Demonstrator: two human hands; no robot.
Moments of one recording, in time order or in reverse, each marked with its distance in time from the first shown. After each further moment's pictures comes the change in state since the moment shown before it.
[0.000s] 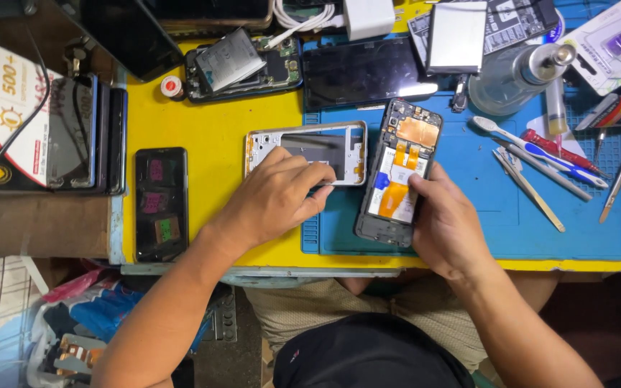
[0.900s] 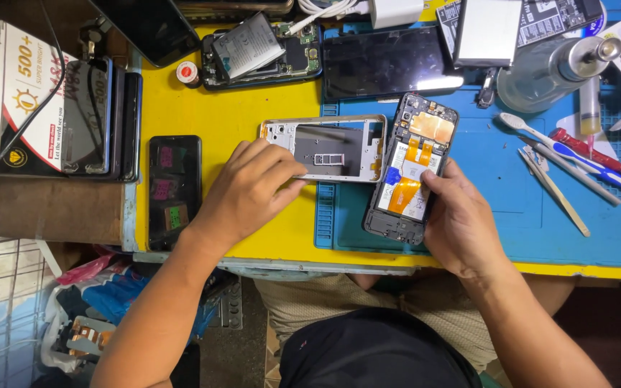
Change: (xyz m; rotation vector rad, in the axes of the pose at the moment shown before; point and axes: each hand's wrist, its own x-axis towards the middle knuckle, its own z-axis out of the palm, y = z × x) left_hand -0.043 -0.033 -0.003 0.139 0.167 -0.001; right_hand -0.003 -0.005 0.015 -0.080 -0.013 0.012
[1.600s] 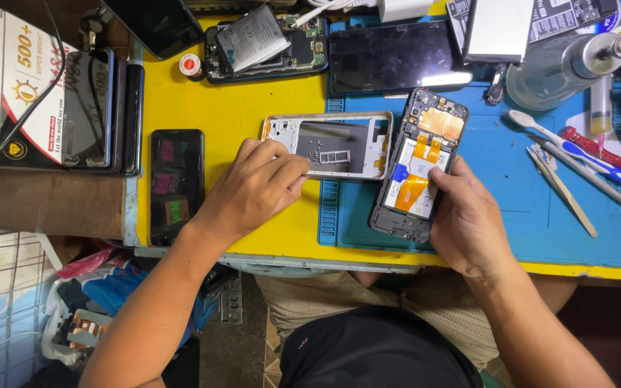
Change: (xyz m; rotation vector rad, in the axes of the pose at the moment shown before) left_hand -0.006 -0.003 -0.002 0.110 0.020 0.127; right_hand 0.009 0.011 -0.012 -0.003 0.020 -0.013
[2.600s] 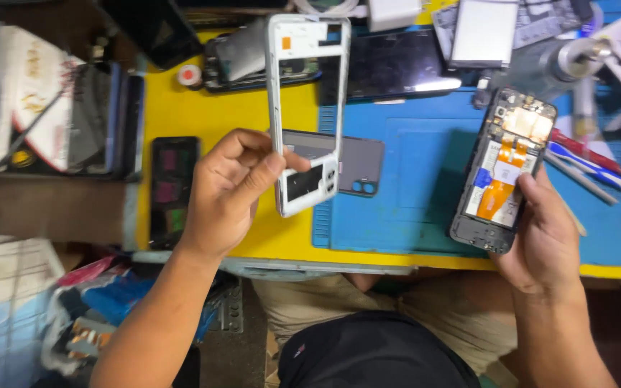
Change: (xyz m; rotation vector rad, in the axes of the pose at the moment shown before) left_hand 0.035 0.045 -0.046 -1.309 0.341 -0.722; right_hand -0.007 -0.010 -0.082 0.367 0.096 -0.192
